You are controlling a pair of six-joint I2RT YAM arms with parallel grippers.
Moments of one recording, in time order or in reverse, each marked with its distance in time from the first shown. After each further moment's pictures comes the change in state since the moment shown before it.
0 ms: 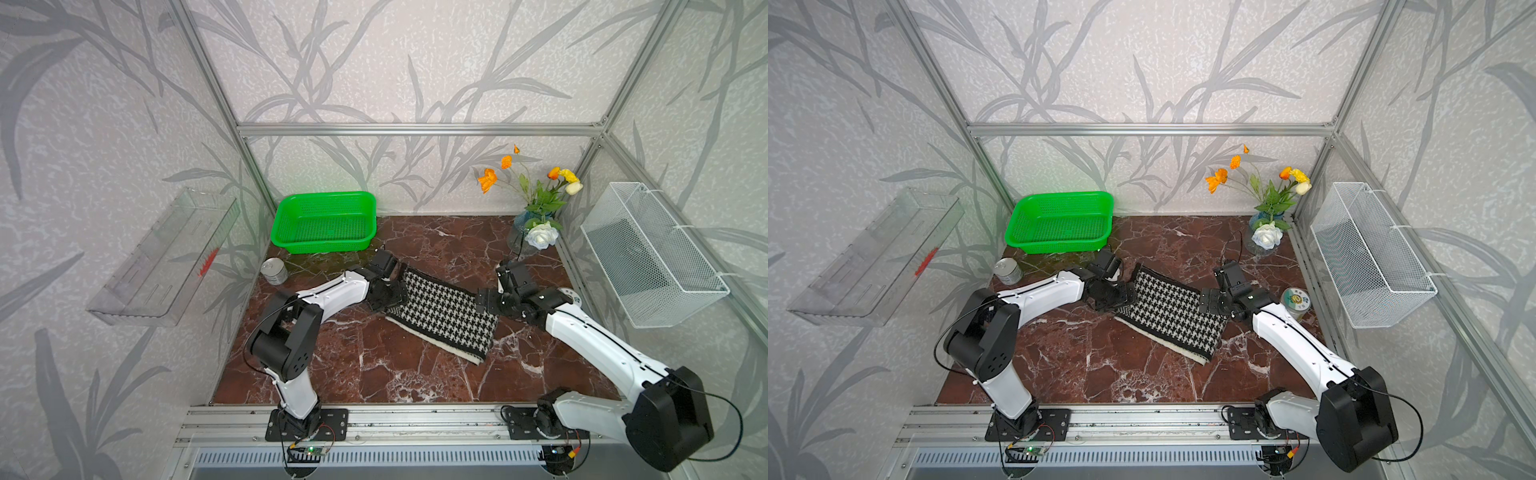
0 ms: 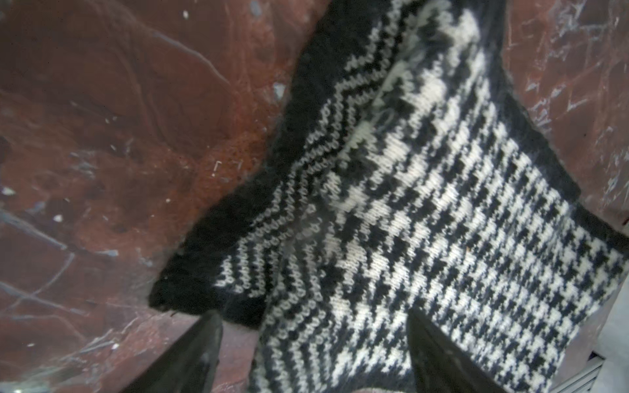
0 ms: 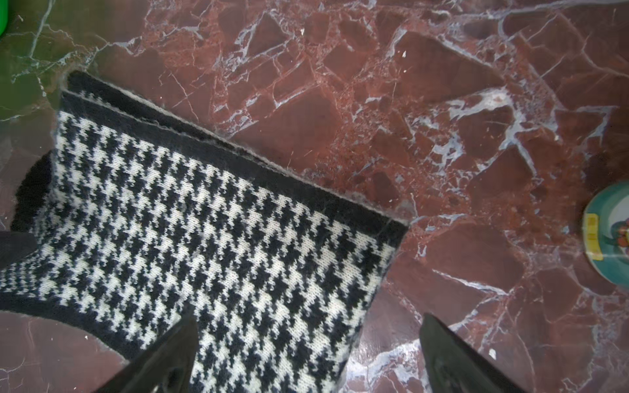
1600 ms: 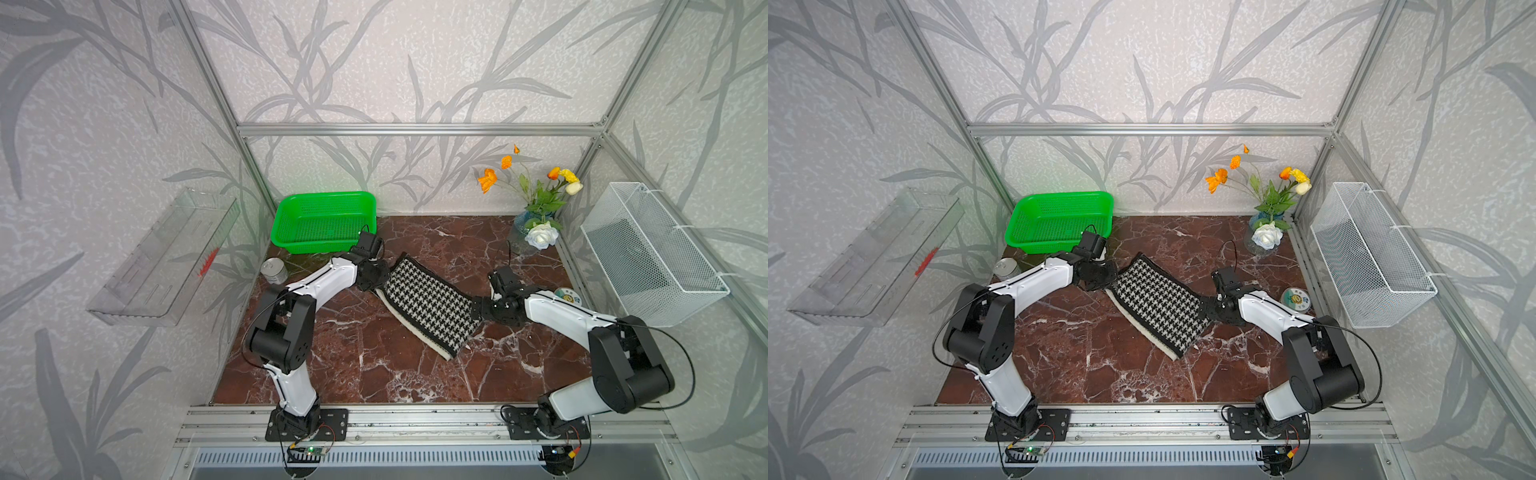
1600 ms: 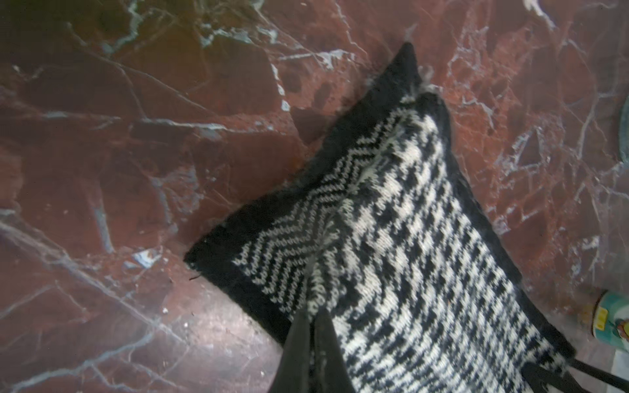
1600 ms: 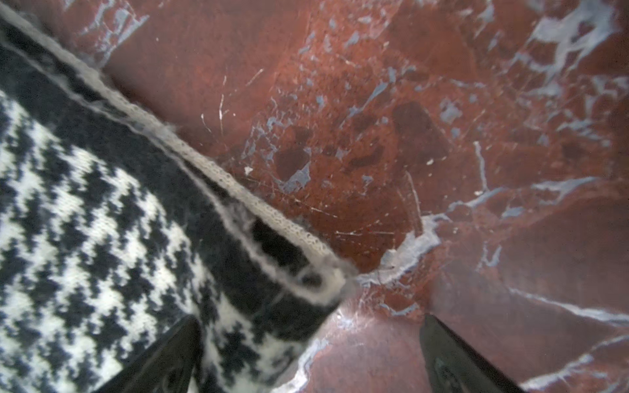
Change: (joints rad) left arm 0.164 0.066 0.148 0.019 -0.079 0.090; right arm -0.069 0.296 -0.034 0.113 -0.118 0.030
